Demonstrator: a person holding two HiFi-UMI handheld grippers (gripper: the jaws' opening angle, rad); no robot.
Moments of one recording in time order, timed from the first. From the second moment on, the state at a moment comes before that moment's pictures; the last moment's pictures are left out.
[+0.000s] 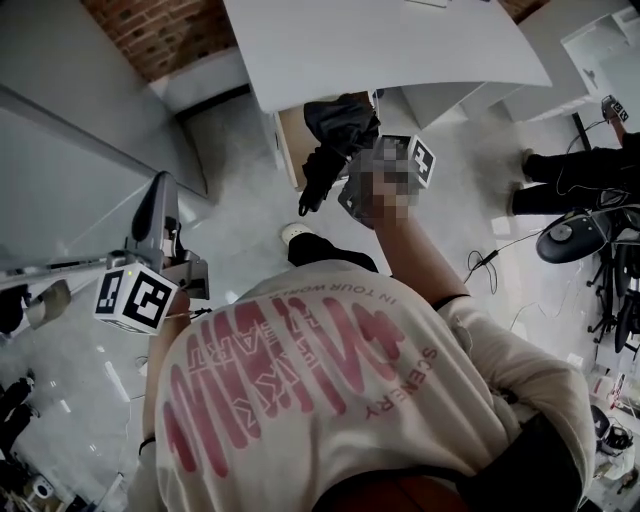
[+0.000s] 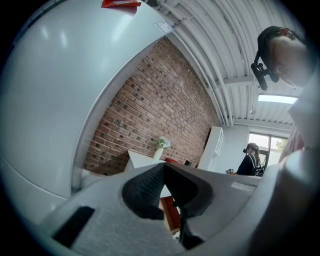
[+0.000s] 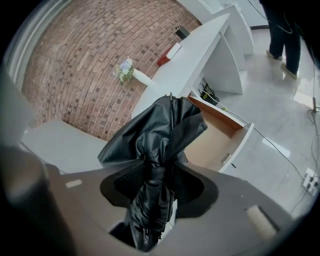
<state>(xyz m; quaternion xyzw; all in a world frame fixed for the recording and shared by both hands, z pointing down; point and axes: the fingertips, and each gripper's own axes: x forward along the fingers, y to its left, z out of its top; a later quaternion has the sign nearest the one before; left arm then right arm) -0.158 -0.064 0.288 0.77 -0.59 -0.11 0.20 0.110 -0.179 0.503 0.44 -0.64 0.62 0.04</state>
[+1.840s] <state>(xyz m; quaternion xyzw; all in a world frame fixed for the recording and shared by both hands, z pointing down) -0.052 -0.079 0.121 0.84 -0.52 -0.14 0.03 0.106 -0.132 0.104 0.31 -0.90 0.20 -0.25</state>
